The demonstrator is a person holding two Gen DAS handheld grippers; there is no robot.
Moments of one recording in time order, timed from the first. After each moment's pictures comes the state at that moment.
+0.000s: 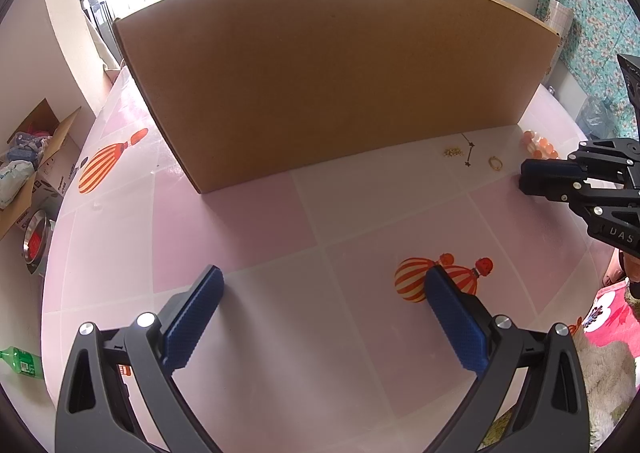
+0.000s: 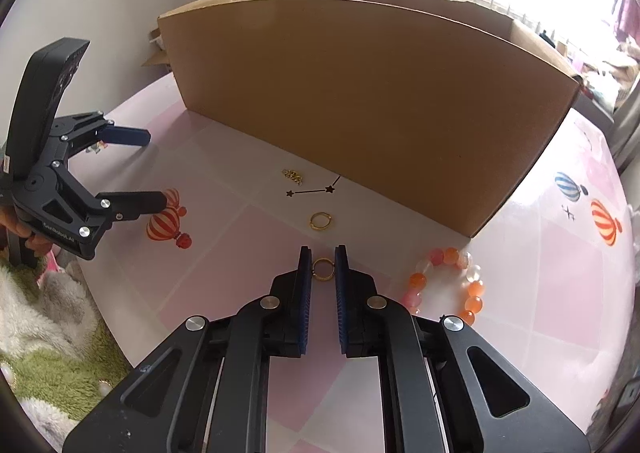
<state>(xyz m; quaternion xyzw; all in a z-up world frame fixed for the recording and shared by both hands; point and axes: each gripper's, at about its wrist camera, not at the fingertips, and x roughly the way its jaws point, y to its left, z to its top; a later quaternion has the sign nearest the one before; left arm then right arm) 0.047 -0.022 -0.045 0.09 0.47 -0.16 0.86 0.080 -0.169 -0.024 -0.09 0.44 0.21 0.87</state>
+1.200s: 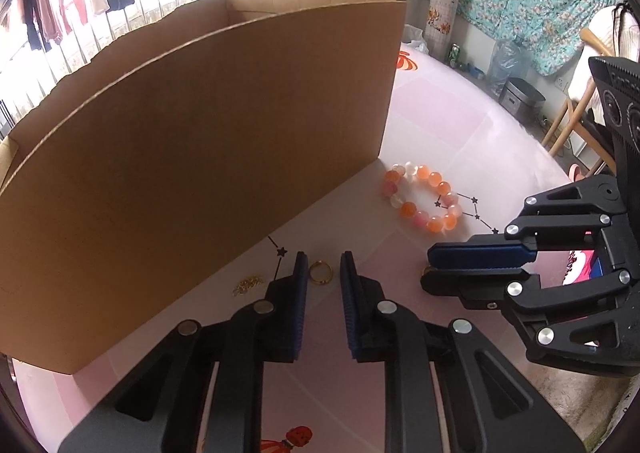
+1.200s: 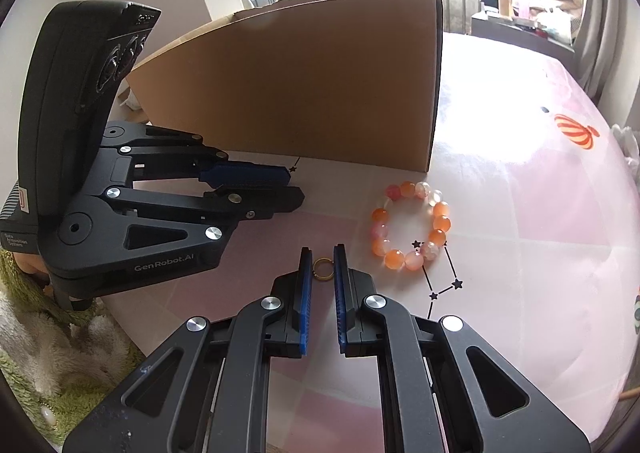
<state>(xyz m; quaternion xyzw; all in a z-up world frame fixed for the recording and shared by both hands) 0.063 -0.146 -0.029 0.18 0.42 -0.33 0.83 0.056 -0.232 -0.030 0.02 0.43 0.15 0.89</state>
